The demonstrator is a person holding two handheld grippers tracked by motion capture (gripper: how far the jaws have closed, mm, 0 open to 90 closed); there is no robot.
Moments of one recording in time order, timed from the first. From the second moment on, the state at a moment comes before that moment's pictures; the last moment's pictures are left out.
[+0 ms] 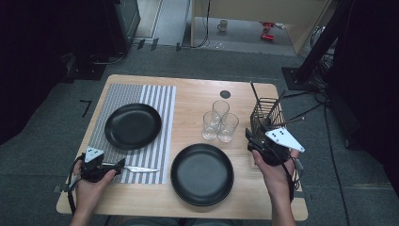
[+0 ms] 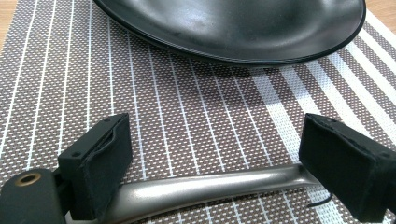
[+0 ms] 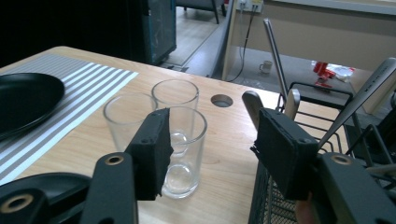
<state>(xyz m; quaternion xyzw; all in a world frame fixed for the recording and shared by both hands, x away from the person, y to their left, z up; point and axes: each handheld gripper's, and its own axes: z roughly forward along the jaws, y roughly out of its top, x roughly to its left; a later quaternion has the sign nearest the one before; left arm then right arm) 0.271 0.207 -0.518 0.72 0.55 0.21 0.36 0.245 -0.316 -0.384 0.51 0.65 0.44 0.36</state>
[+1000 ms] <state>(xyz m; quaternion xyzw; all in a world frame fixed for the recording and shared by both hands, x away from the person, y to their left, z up) 0.271 0.207 -0.518 0.72 0.55 0.21 0.37 0.282 -0.309 -0.390 0.51 0.64 0.37 0.43</state>
